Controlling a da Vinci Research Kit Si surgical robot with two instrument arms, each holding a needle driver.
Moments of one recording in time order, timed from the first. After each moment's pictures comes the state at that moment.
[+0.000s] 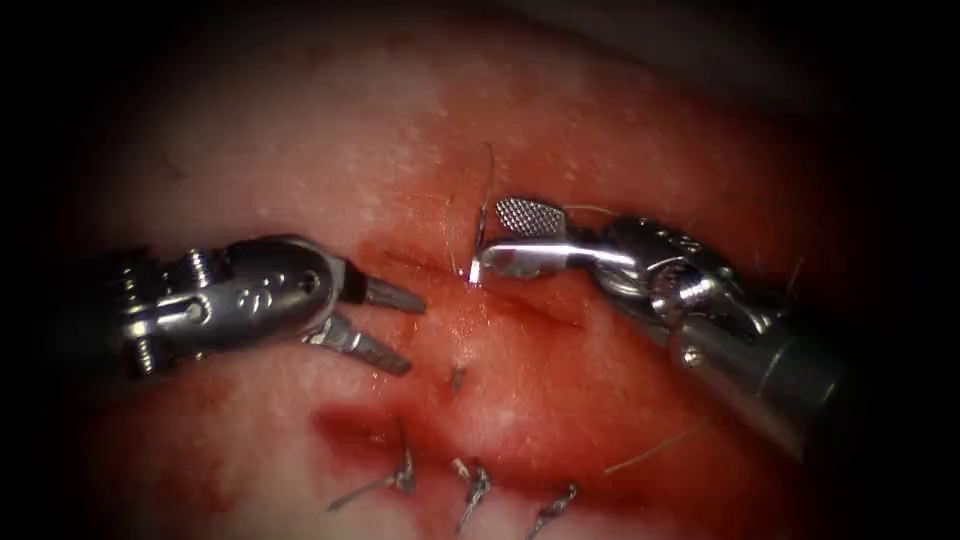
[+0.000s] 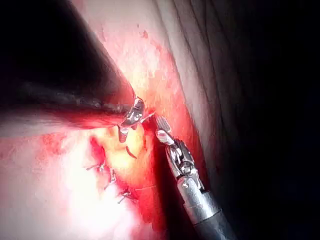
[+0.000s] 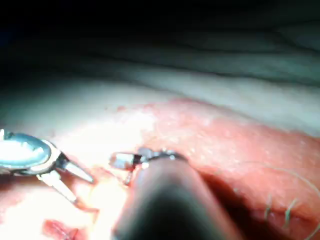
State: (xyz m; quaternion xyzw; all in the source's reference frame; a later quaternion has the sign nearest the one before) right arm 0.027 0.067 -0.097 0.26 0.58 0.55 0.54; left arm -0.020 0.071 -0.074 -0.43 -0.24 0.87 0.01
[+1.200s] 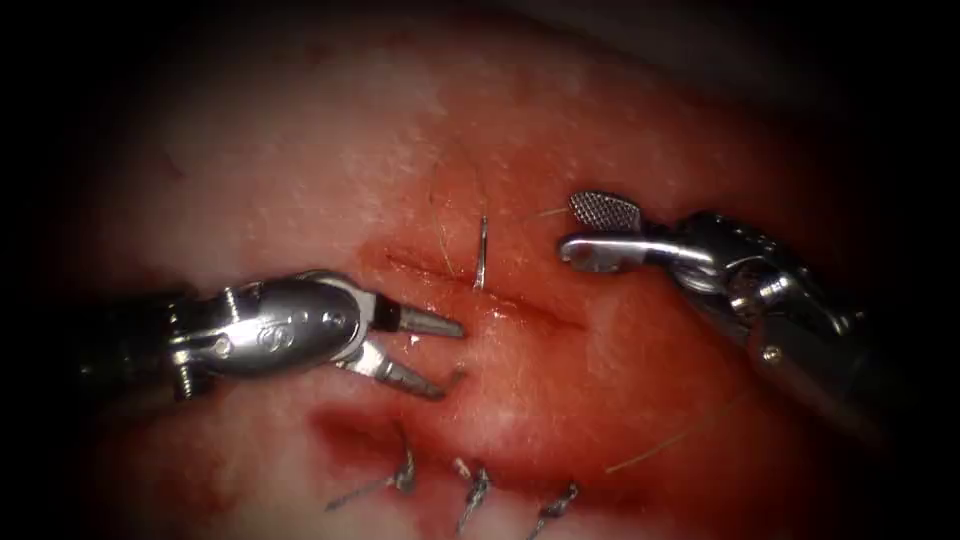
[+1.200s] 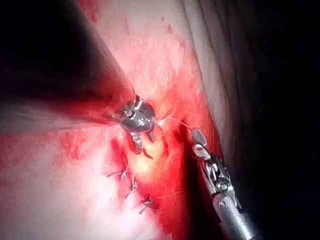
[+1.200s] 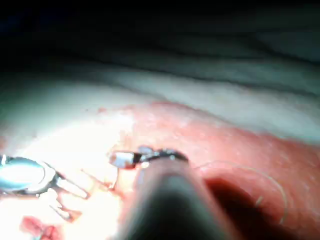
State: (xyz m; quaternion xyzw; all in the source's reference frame) right arm 0.022 0.067 -0.097 0.23 0.58 0.55 0.55; left arm -0.022 0.069 -0.069 -0.56 -0.23 0.80 -0.04
